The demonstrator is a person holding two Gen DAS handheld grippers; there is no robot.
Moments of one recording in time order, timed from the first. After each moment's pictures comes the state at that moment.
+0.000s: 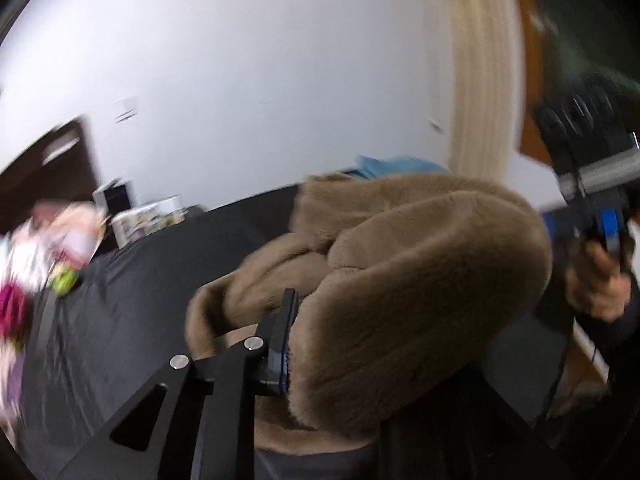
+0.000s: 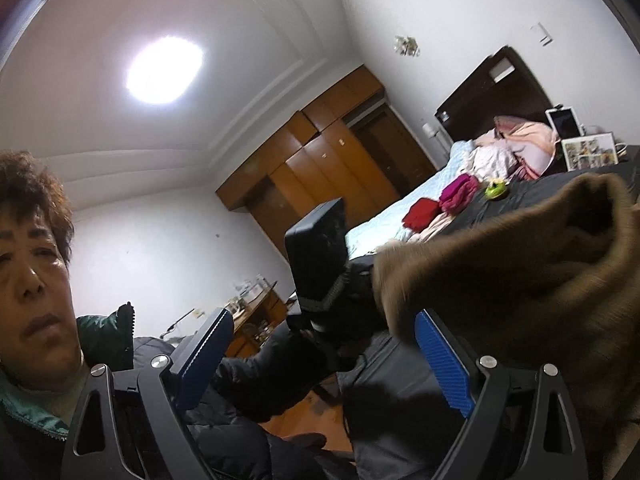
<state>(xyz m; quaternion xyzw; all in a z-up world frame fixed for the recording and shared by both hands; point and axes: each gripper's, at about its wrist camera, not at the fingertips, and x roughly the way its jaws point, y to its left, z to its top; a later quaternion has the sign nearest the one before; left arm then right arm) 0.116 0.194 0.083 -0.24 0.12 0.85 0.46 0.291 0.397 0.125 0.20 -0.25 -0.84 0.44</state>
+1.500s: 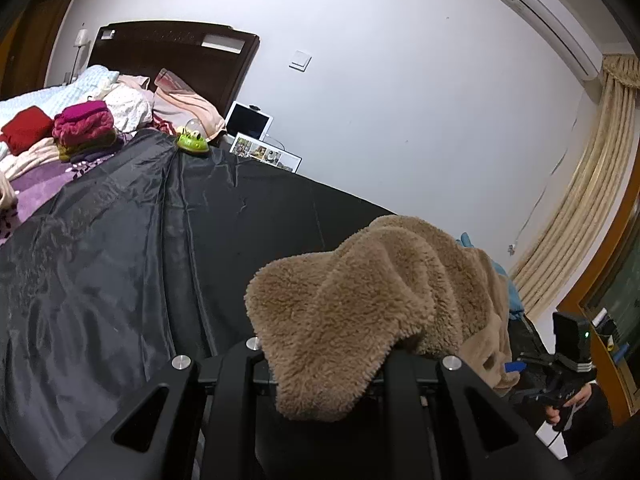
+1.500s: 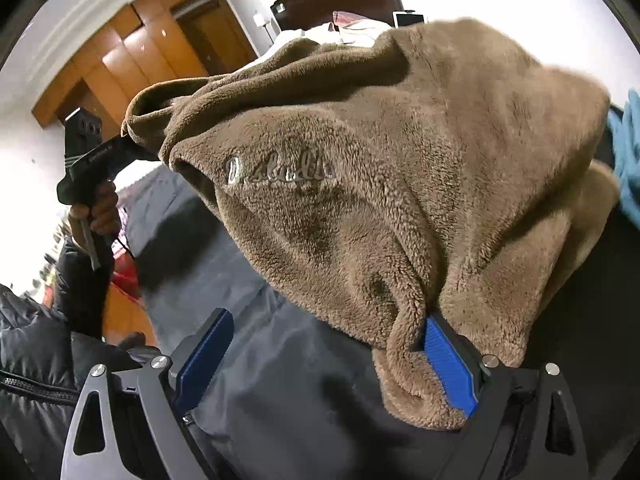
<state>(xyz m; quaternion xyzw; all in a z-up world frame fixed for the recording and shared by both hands) 0.077 0.022 0.027 -0.31 -0.12 0.88 0.34 0.258 0.403 0.044 0.47 -0.09 -0.87 0.16</state>
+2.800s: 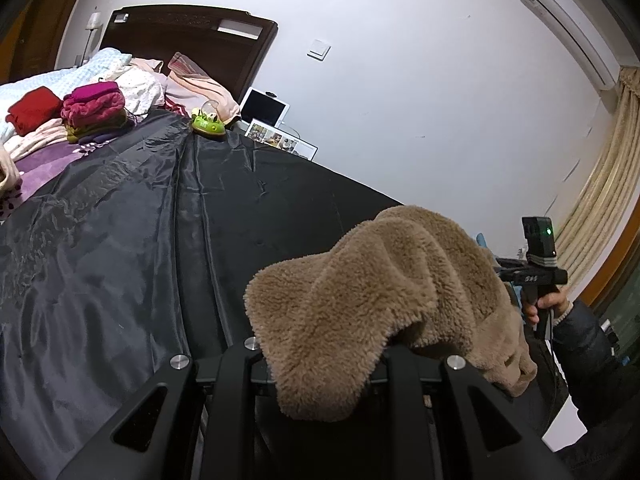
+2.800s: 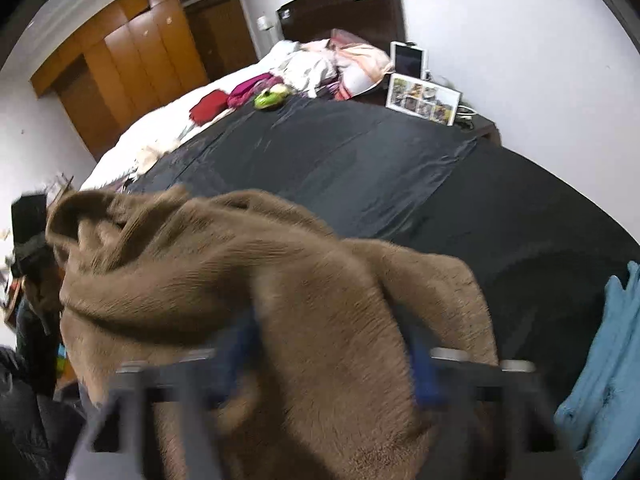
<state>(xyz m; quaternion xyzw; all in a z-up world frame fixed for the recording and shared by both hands) 0.058 0.022 0.011 -0.34 -0.13 0.88 0.32 0.095 0.461 0.076 0.45 -0.01 -0.88 0.15</state>
